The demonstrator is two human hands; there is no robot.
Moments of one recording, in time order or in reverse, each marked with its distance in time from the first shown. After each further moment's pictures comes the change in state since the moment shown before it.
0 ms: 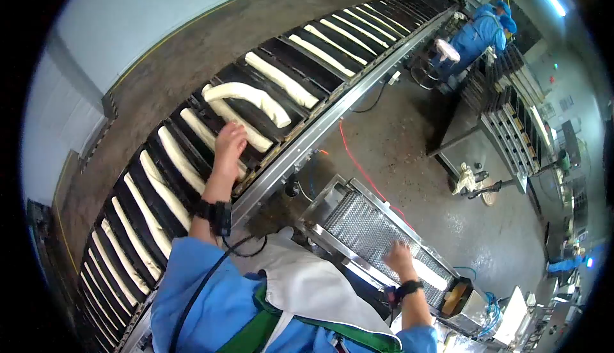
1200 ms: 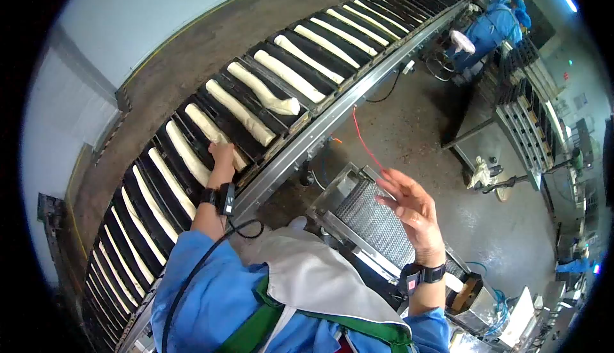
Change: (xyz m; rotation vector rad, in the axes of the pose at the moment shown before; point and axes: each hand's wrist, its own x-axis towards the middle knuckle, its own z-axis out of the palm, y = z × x) left_hand 0.117 -0.063 0.005 0.414 0.517 -0.224; right_hand 0.134 -0.074 -0.248 1.834 -0.092 -0.381
